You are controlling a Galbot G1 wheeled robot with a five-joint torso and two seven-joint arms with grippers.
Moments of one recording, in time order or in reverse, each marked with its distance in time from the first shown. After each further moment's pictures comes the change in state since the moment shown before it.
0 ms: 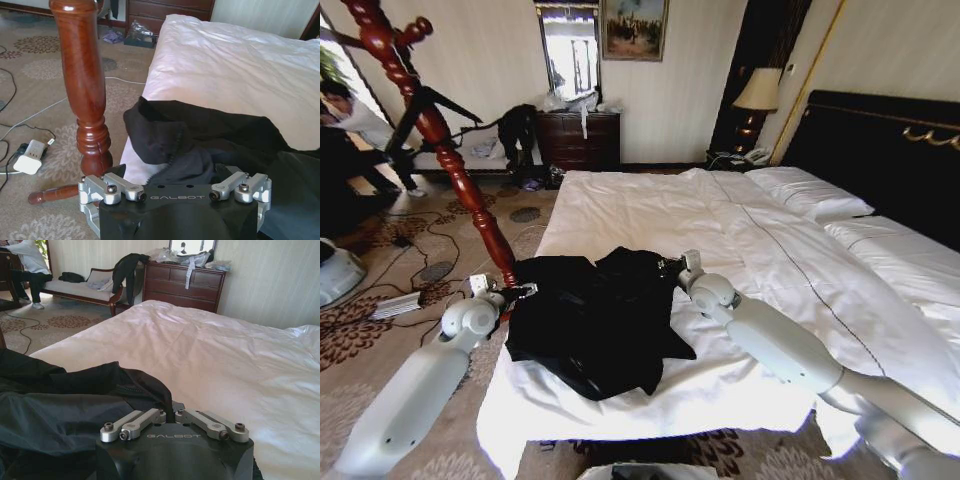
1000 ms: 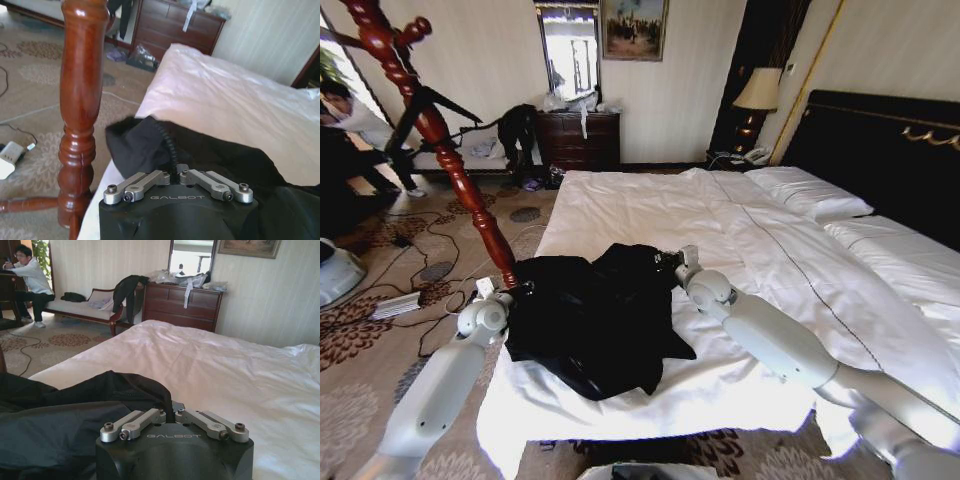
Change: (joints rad) left arm -0.009 -0.101 -0.020 0.070 0.023 -0.175 0.060; right arm 0.034 0.005 -0.004 -0.003 -0.012 0.060 -0.001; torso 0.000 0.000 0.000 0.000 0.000
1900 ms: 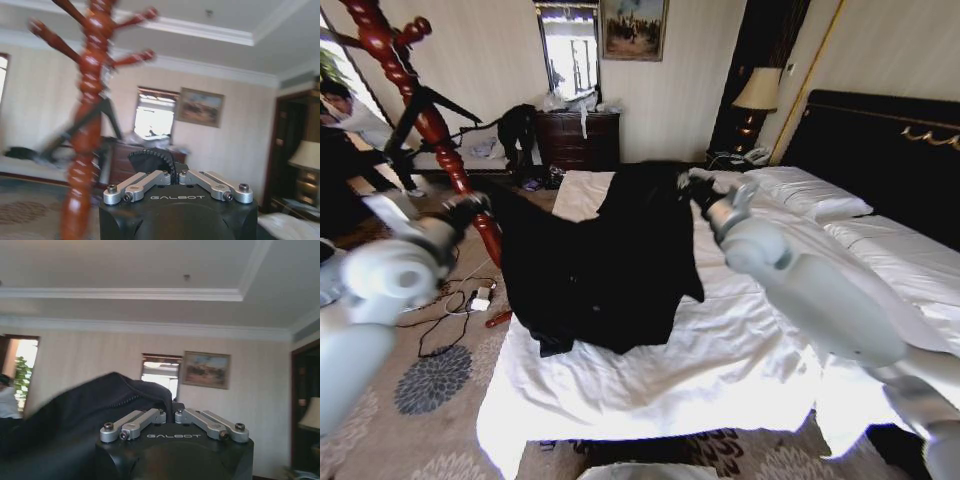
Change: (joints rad) left arm -0.130 0.452 -0.320 -0.368 -0.312 -0.047 -0.109; right arm 0.187 -0.195 0.216 0.237 0.075 0.145 0.079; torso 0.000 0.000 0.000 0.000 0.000
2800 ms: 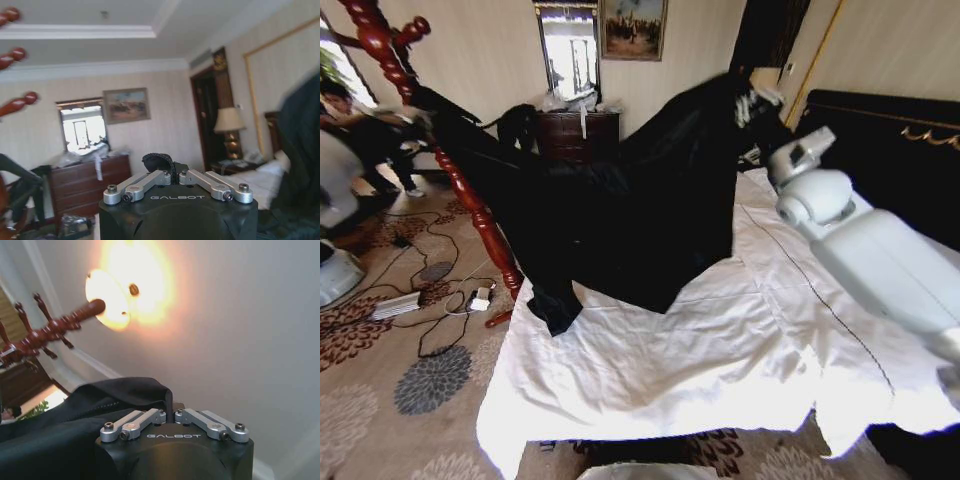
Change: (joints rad) left arm -0.001 0.299 0.021 -0.133 -0.063 -0.001 0.269; right arm 0.392 0.013 -0.204 -0.349 -0.516 0.552 -0.429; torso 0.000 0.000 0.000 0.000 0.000
